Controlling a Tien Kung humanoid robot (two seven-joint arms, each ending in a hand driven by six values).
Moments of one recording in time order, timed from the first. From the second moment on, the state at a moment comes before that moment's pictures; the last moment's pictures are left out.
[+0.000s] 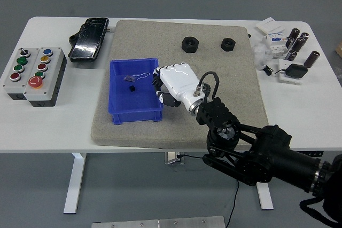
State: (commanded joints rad) left arm 0.04 0.09 -1.51 -0.18 1.45 0.11 0.28; right arm 0.72 -0.07 0.40 1.10 -2.19 -0.34 -0.43
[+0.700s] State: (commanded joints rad) left arm 0.04 0.09 -1.52 -0.18 1.46 0.11 0.28; right arm 0.68 -0.10 0.54 1.09 -2.13 -0.48 -0.42
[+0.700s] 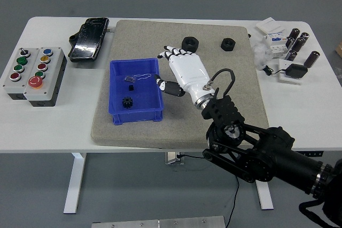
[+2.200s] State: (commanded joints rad) left arm 0.03 0.09 -1.51 -0.18 1.46 0.11 0.26; right arm 0.66 -0.12 0.47 0.86 -2.00 -0.38 -0.38
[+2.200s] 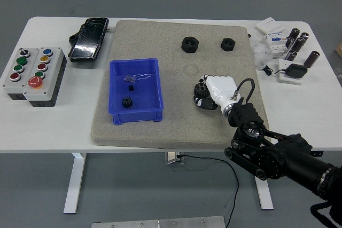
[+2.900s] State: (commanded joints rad) left arm 0.03 0.09 -1.49 -0.18 1.44 0.11 0.25; right arm 0.68 -0.15 0.51 0.98 -2.04 -0.42 -0.38
